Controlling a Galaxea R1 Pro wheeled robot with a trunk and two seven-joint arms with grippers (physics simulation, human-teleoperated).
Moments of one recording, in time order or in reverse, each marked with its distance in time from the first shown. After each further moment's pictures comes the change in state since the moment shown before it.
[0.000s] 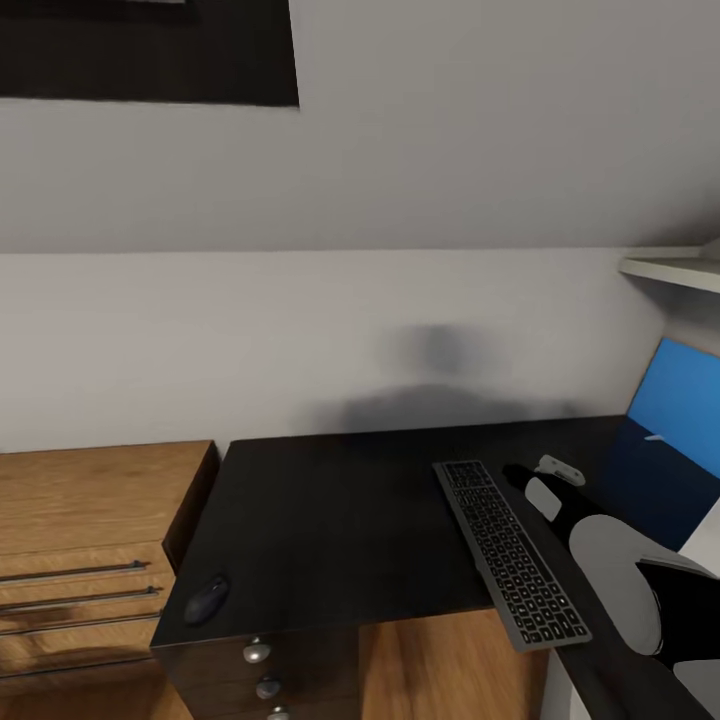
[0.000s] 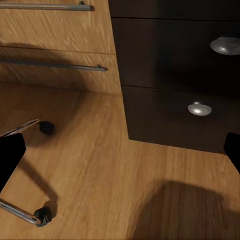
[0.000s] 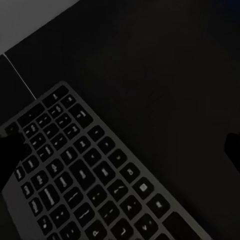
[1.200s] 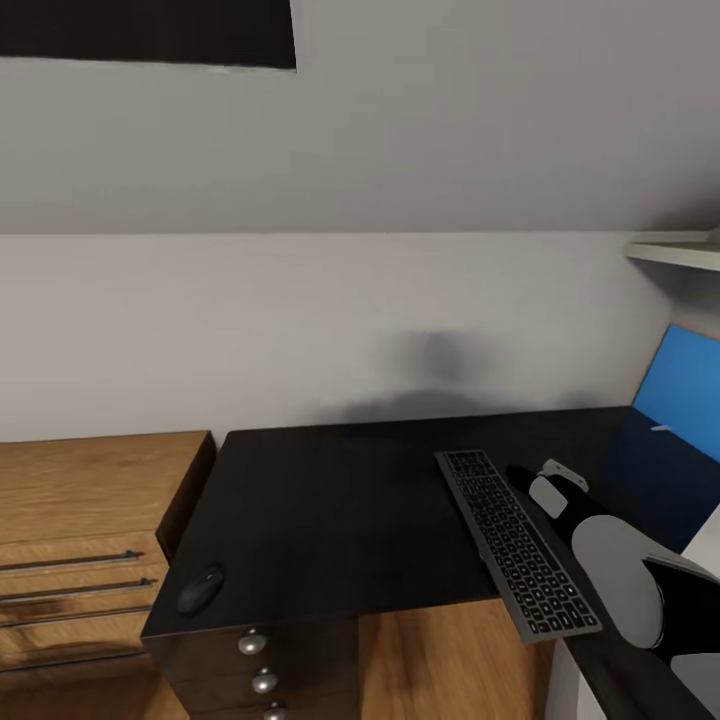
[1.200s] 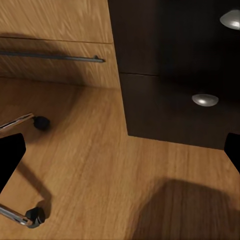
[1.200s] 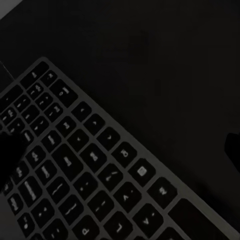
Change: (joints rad) left arm 0.000 0.000 0.001 0.000 -0.001 0.000 0.001; right arm 0.000 -0.004 -0.115 -0.002 0.011 0.037 0.005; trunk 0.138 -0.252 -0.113
